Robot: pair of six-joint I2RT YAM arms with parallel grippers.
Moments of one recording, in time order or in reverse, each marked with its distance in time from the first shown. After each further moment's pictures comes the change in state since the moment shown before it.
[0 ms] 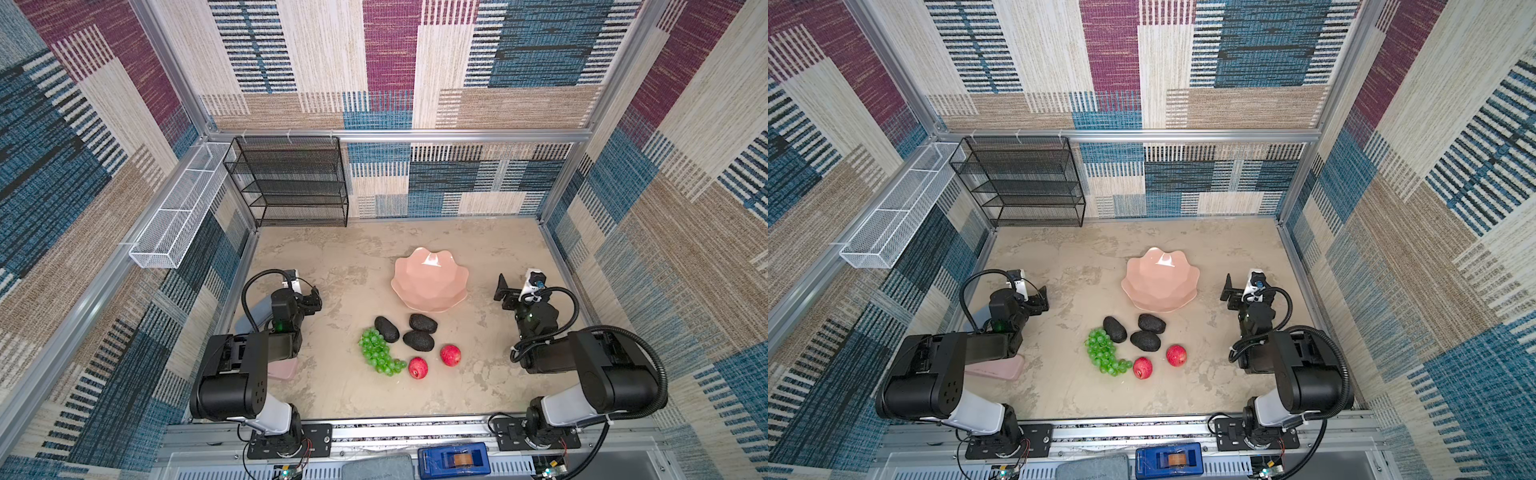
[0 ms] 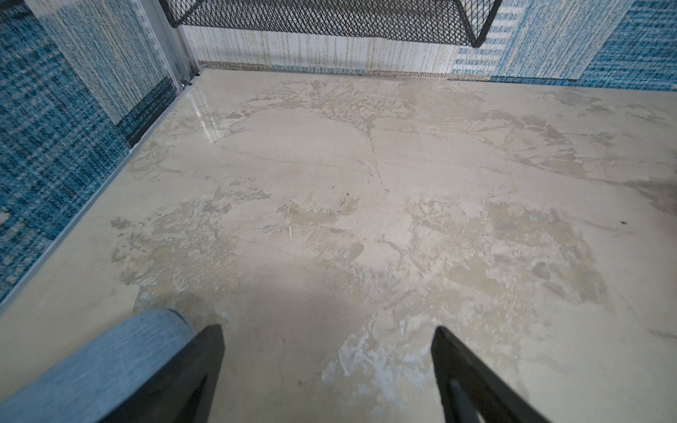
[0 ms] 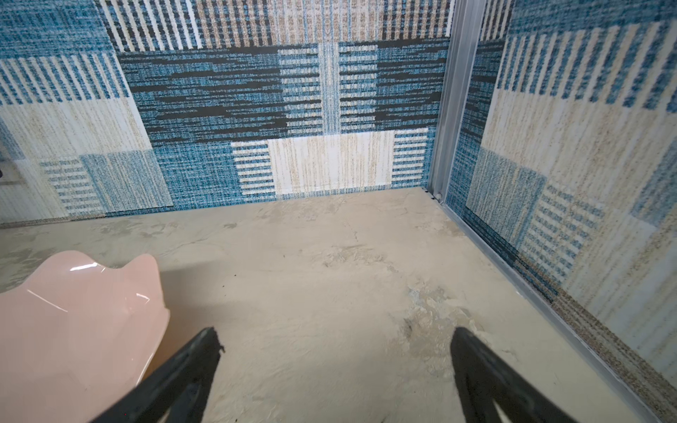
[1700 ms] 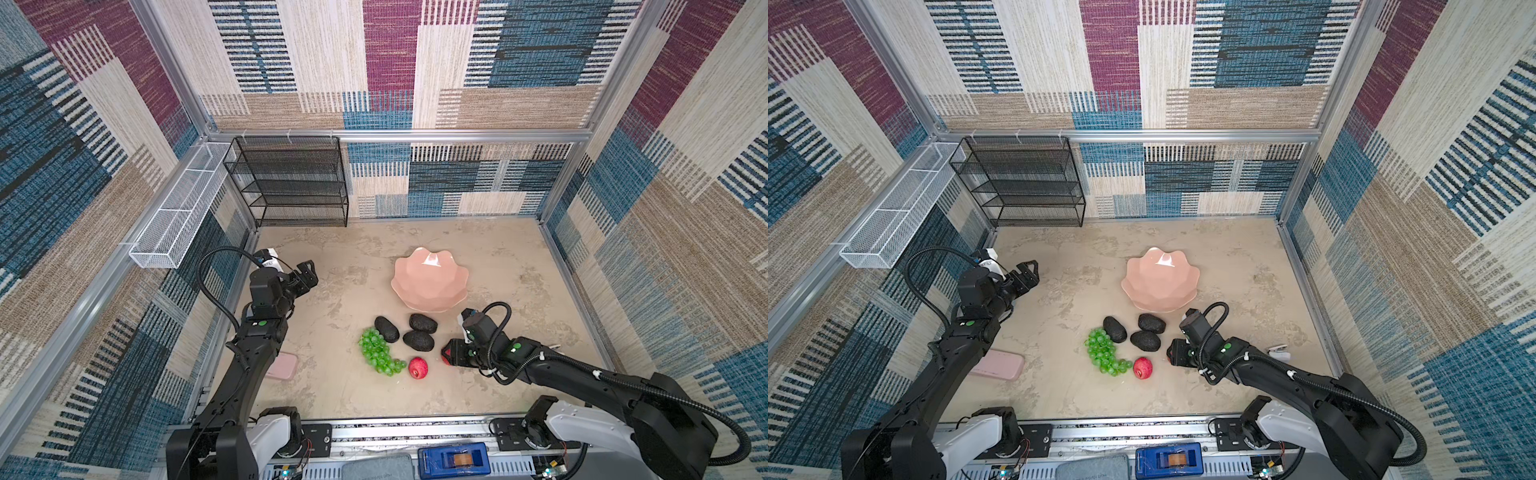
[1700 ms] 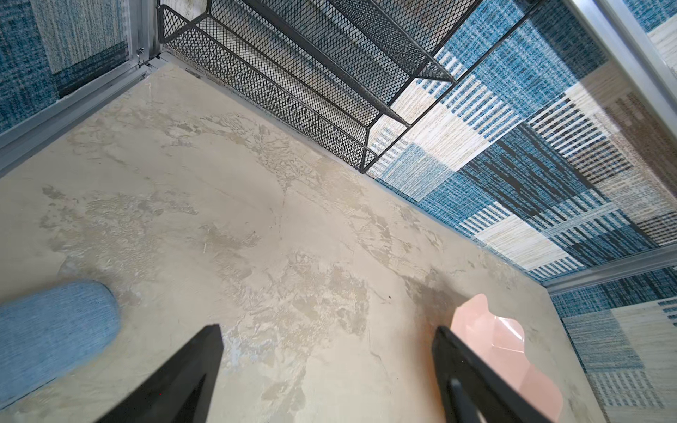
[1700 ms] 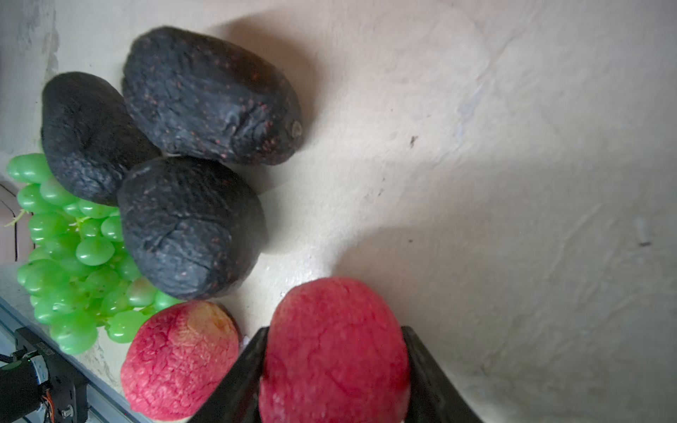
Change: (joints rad) left arm 0.001 -0.435 0.263 -0.657 0.172 -0.503; right arm 0.707 -0.395 0.254 -1.584 -0.207 0.710
